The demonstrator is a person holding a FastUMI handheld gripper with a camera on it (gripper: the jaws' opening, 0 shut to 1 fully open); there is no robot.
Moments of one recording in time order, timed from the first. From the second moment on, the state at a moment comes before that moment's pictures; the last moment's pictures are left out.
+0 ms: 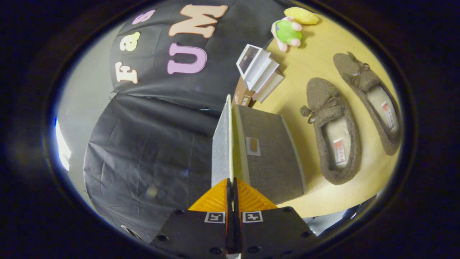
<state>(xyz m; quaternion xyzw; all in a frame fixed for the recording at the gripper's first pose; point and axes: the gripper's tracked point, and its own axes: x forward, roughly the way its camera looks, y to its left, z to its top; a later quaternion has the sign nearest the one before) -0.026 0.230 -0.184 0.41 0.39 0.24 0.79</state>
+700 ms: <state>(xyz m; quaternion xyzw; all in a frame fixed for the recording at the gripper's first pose) -0.042 0.353 -0.069 0.36 0.35 0.38 0.78</state>
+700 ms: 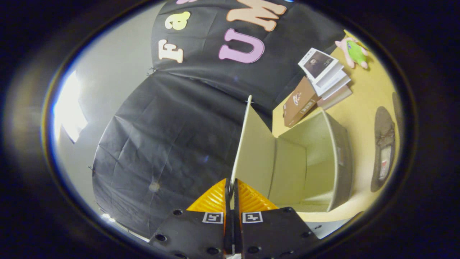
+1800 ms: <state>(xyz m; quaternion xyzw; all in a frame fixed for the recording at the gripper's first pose) -0.086 0.559 -0.129 0.23 0.42 0.44 0.76</state>
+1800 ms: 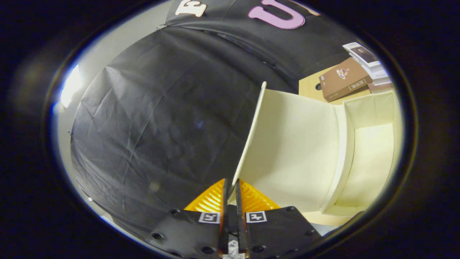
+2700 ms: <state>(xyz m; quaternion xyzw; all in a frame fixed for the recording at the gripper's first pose) -0.018 0.406 -0.038 0.20 0.32 0.40 0.84</state>
